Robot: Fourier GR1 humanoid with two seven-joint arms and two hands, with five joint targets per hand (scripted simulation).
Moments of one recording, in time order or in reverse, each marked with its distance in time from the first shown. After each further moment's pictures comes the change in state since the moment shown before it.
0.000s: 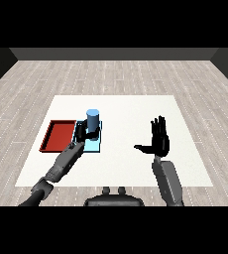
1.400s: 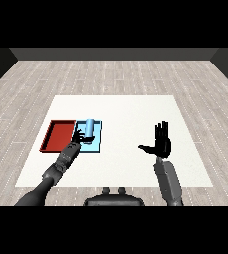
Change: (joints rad) left arm -0.250 -0.094 0.022 0.815 -0.166 0.027 0.437; right arm 0.018 0.009 -0.091 0.167 -0.033 0.085 -0.094
